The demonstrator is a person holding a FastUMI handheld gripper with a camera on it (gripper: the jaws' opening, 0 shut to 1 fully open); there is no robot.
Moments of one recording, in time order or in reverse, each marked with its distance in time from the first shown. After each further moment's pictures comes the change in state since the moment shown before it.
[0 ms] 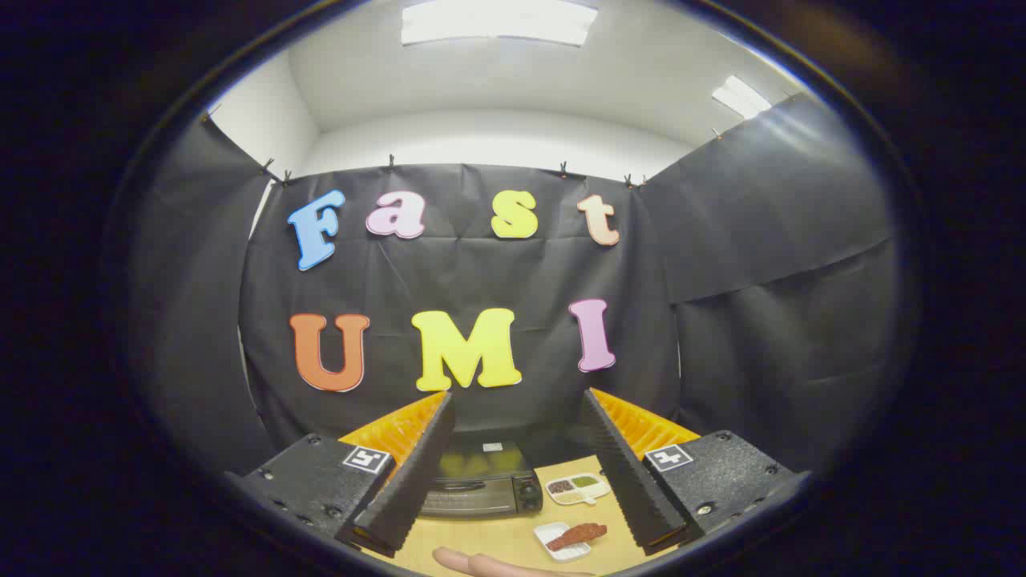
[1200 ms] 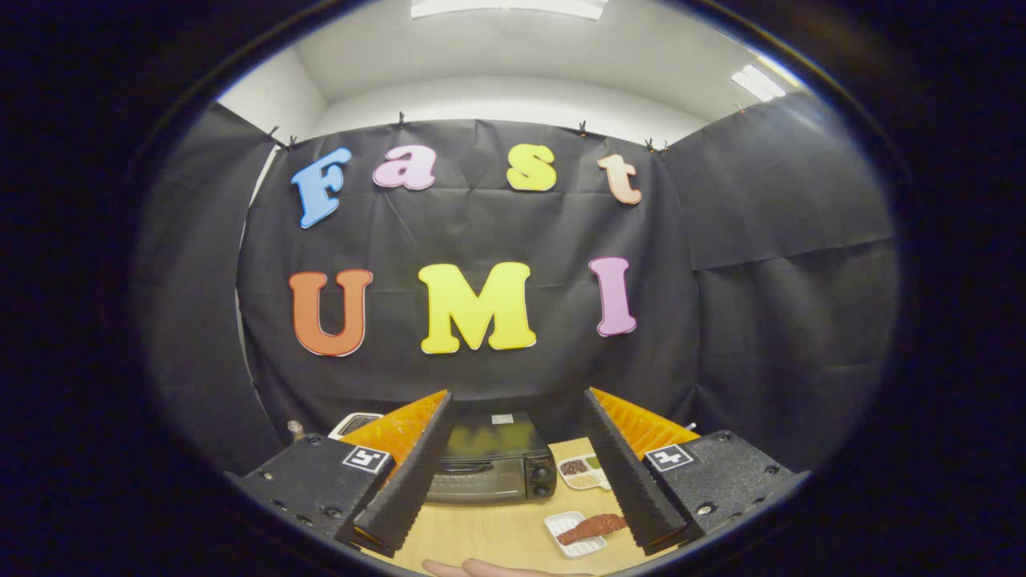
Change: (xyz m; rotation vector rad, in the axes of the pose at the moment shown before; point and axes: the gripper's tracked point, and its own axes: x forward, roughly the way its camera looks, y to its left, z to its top) arm 0.083 0.020 -0.094 -0.012 0.164 0.043
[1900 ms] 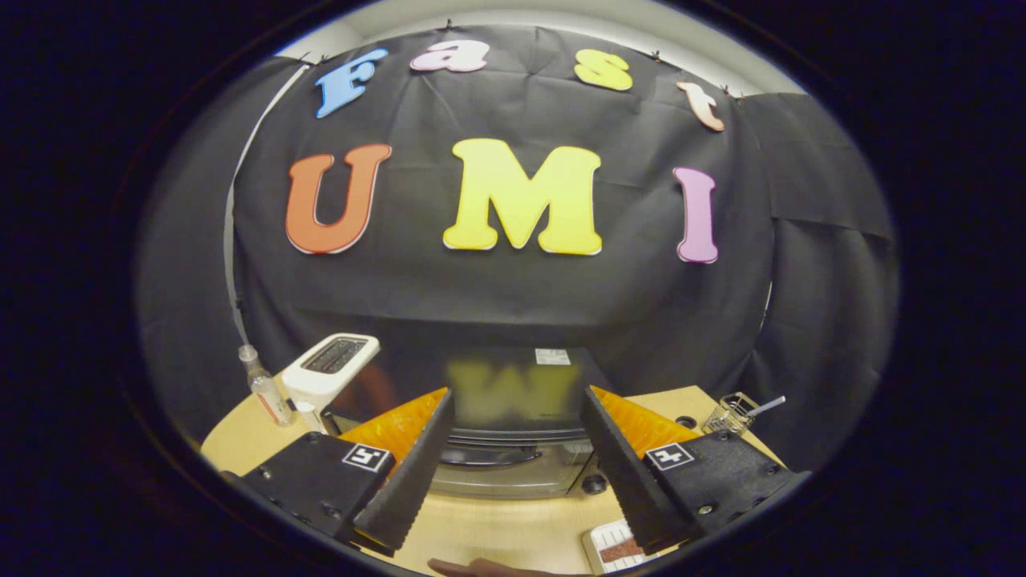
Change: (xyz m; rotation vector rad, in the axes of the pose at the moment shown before) arm 0.186 0.066 -0.169 -0.132 0.296 0.102
